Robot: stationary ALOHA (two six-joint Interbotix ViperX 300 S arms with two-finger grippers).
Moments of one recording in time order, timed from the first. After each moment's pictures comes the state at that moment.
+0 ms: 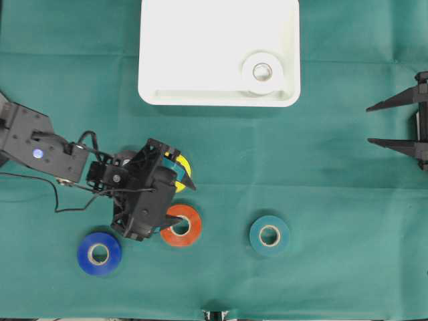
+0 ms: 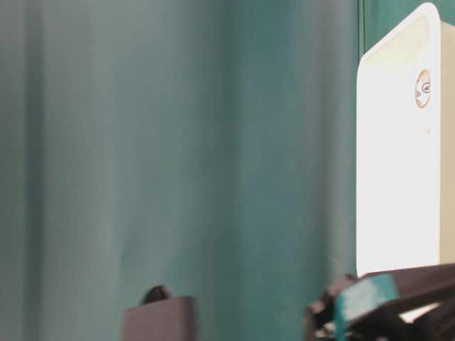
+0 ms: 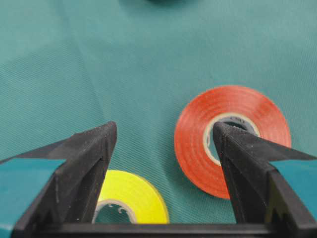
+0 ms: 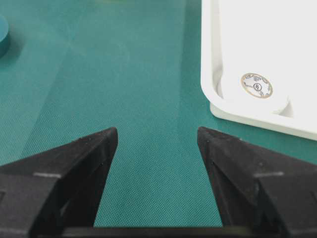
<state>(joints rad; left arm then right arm) -0.29 0.05 0.72 -0.02 -0.05 0.19 -0.03 -1.23 1.58 -0.33 -0.08 0.24</state>
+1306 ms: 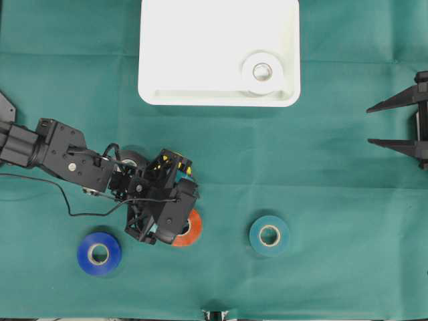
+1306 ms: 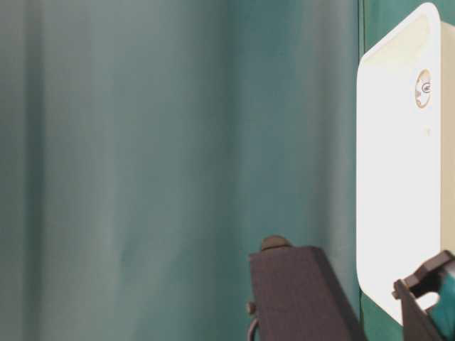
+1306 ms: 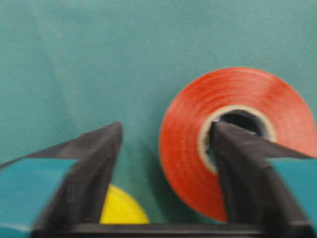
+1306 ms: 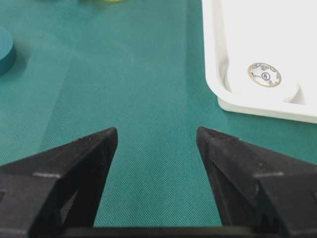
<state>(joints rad) -0.30 0.21 0.65 -0.02 -0.05 0.19 -0.03 -1.23 1.59 -0.33 -0.09 0.34</state>
